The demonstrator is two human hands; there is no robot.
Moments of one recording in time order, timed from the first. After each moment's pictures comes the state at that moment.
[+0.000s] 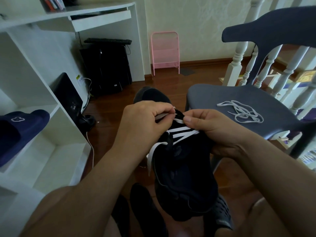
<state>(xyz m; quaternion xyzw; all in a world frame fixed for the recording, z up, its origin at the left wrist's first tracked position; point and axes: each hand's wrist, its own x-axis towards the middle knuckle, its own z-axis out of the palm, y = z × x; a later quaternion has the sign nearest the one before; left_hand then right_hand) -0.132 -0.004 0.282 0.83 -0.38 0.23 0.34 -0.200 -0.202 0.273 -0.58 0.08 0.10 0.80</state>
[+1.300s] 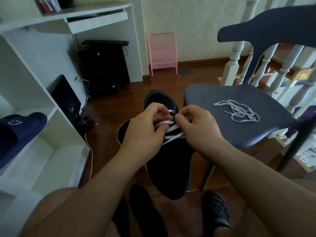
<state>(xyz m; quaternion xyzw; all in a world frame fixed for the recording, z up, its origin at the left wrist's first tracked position) -0.141 -0.013 0.265 0.86 -0.28 0.02 0.43 -0.189 -0.177 0.258 -0.87 0.16 -0.18 0.43</state>
